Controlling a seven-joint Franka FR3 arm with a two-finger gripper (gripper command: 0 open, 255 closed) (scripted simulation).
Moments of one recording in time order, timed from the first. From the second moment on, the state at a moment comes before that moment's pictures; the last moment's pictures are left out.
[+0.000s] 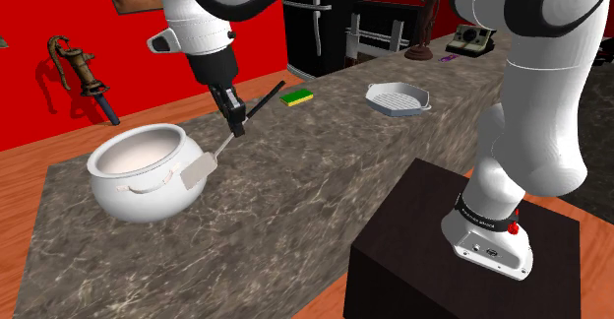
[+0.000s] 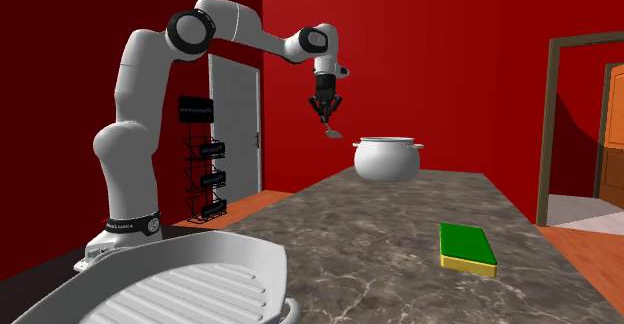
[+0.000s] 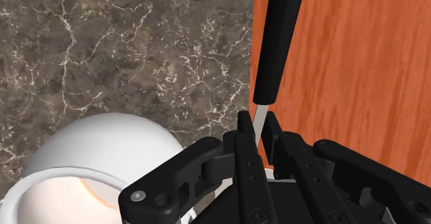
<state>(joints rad) 0.57 0.22 0.17 -1.44 -0.07 1.60 -0.57</state>
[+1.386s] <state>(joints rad) 0.56 0.22 0.17 -1.71 -0.08 1.87 -0.56</state>
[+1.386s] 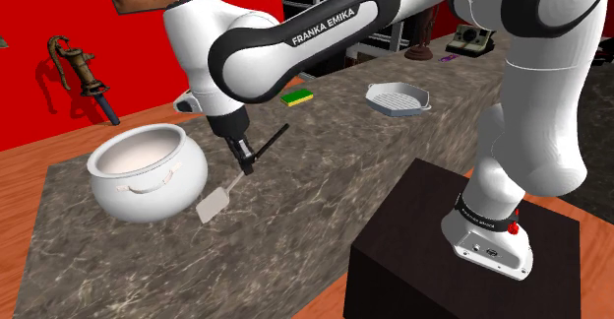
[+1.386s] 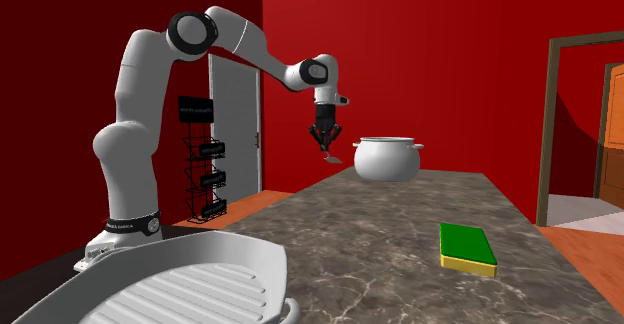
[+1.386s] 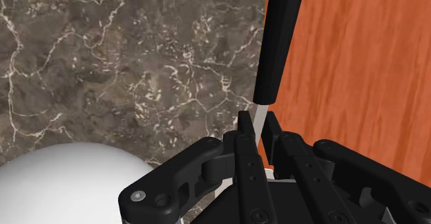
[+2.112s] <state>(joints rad) 0.57 0.27 0.17 -1.80 -0.09 2.01 -0.55</state>
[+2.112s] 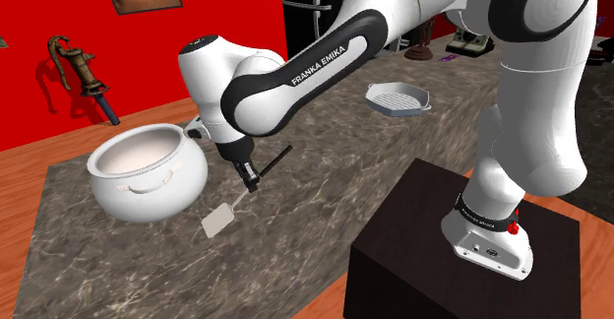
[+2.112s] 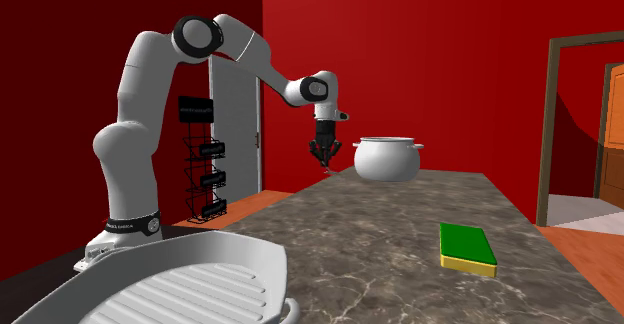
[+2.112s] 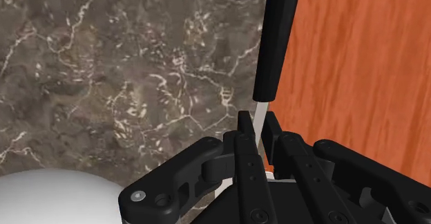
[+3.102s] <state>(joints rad) 0.57 0.31 0.16 -1.86 -0.10 2.11 -0.54</state>
